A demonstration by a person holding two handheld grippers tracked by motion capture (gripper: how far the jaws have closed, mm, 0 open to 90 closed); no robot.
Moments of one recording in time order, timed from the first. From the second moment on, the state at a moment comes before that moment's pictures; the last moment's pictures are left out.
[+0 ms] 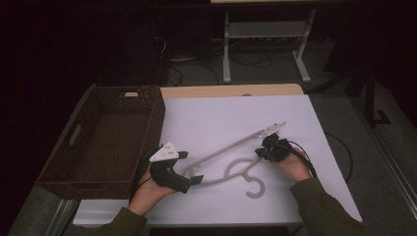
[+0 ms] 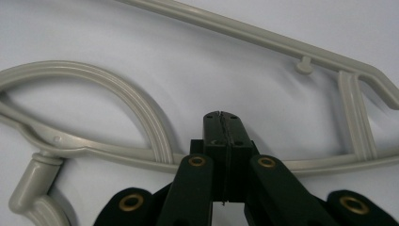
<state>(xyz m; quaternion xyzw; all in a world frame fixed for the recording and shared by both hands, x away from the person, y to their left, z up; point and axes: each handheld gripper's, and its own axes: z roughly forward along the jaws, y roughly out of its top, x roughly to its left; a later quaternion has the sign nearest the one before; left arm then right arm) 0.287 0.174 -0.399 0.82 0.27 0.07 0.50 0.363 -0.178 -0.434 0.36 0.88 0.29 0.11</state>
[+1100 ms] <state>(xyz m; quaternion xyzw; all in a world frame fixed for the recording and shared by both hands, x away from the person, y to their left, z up) 0.286 0.171 -0.405 0.83 0.27 0.06 0.49 0.289 -0.183 -0.434 0.29 0.90 0.33 0.07</state>
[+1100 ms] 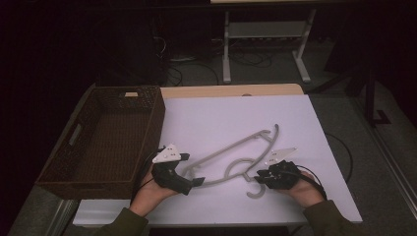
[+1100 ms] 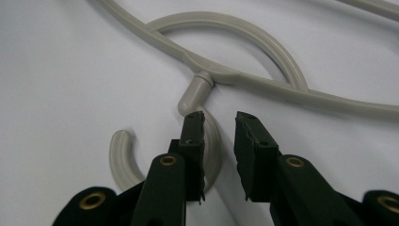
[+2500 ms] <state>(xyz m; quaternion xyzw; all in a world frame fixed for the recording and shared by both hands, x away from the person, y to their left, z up) 0.305 0.124 -0.424 0.89 0.21 0.02 0.40 0.294 -0.178 -0.418 0.29 0.89 0.34 0.06</state>
